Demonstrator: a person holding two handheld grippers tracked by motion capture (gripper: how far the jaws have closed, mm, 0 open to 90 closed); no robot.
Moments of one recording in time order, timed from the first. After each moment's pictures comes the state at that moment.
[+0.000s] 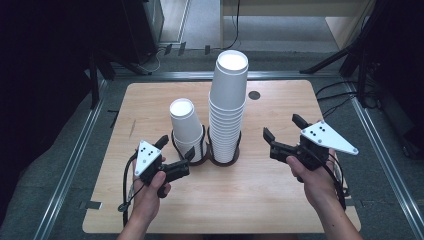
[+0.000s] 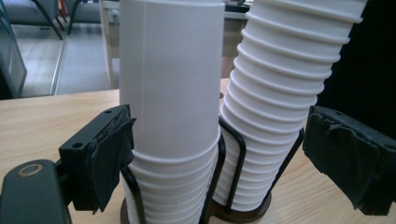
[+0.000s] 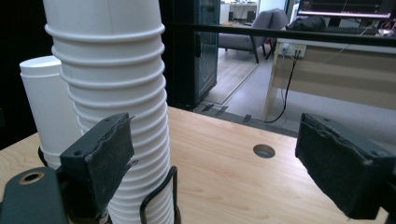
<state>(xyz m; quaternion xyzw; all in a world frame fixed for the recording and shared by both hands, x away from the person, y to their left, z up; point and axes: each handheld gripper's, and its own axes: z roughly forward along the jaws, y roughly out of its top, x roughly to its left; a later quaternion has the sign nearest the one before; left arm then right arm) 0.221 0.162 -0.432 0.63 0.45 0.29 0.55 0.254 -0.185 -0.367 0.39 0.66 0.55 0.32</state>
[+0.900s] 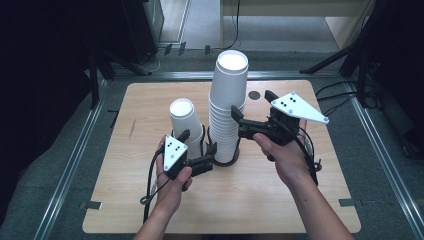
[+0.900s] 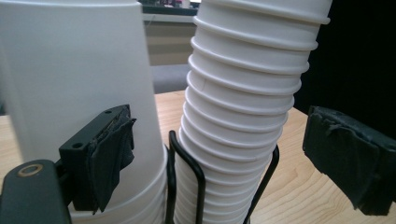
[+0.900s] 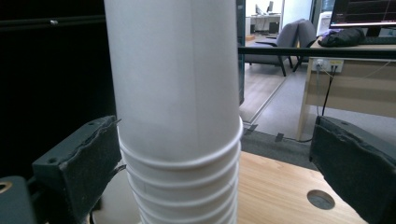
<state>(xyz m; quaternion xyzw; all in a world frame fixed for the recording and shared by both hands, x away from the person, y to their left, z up) 0.241 0.110 -0.436 0.64 0.44 0.30 0.56 0.280 -0.121 -0.321 0.37 0.65 0.60 0.27</state>
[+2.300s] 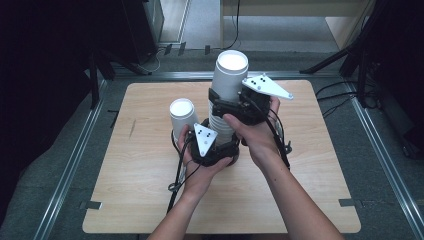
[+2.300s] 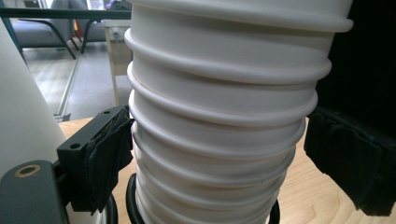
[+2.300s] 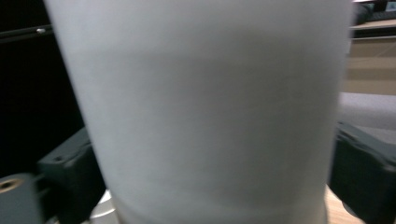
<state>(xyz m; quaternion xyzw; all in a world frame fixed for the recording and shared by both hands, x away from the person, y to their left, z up) 0.277 0.051 -0.437 0.62 0.45 0.34 0.54 0.318 -0.069 -0.318 0.41 0.64 0.60 0.25</state>
